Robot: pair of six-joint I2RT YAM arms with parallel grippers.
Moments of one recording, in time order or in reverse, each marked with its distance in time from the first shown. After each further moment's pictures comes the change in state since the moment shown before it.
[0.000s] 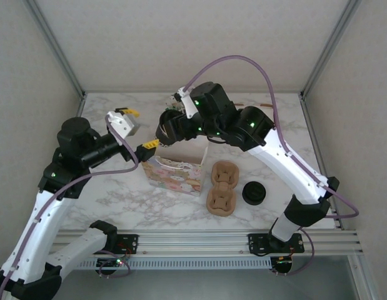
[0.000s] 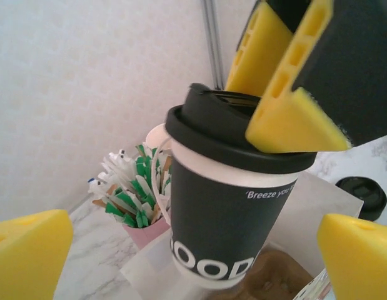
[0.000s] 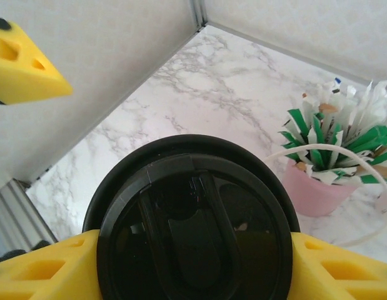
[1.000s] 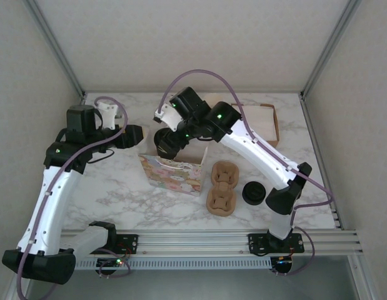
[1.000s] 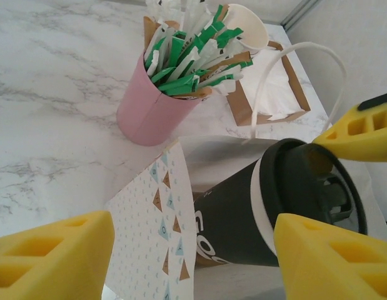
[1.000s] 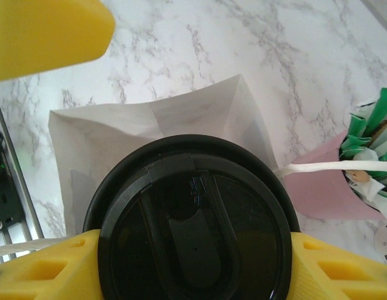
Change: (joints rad) left arm 0.219 0.203 0.079 -0.306 0.002 -0.518; right arm -0.042 0.201 0.024 -0.096 -0.175 -0.406
